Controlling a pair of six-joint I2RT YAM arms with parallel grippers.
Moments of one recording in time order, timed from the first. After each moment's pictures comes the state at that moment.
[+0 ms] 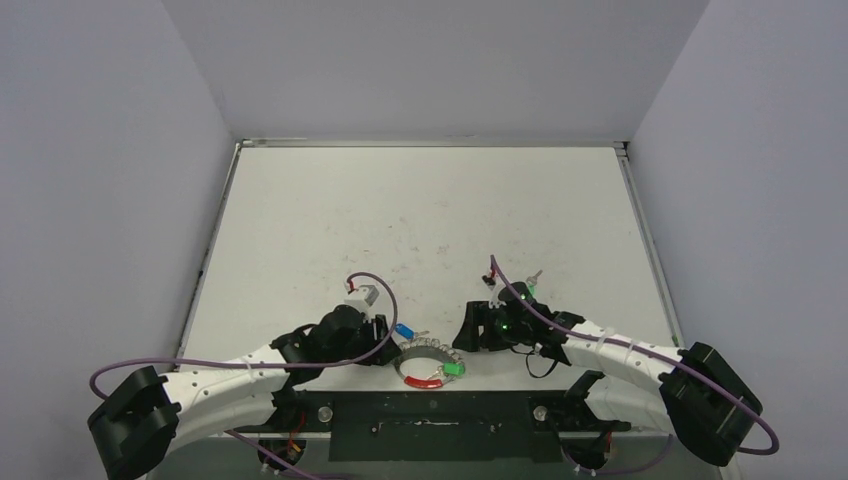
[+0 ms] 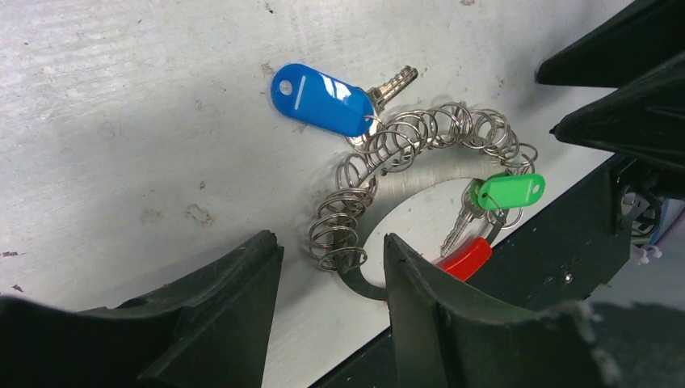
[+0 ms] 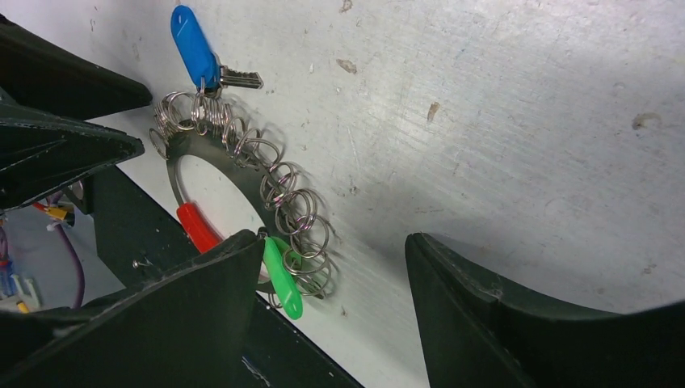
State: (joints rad) left arm -0.92 0.91 0.22 -0.03 0.01 -0.79; right arm 0.74 1.10 0.35 -0.08 -0.28 0.67
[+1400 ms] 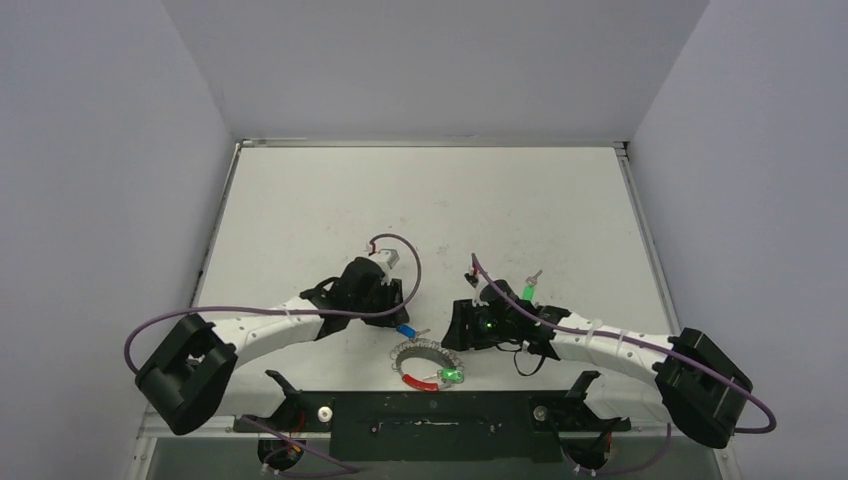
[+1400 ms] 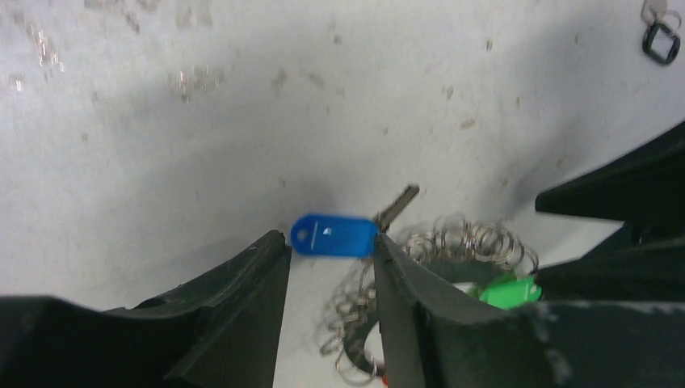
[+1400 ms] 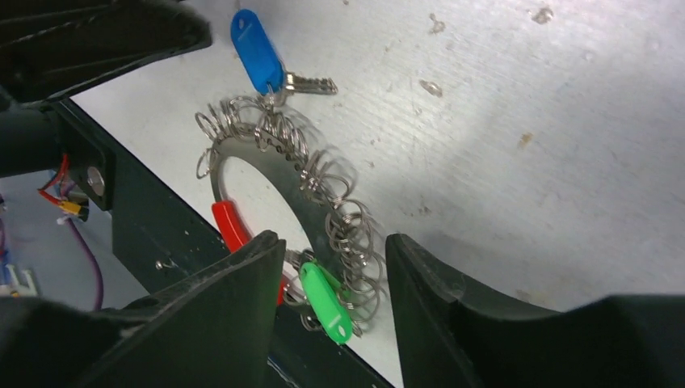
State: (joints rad) left arm -0.74 1.35 0.59 -0.07 0.10 -0.57; right arm 0.87 1.20 0.45 -0.06 -0.22 0.72
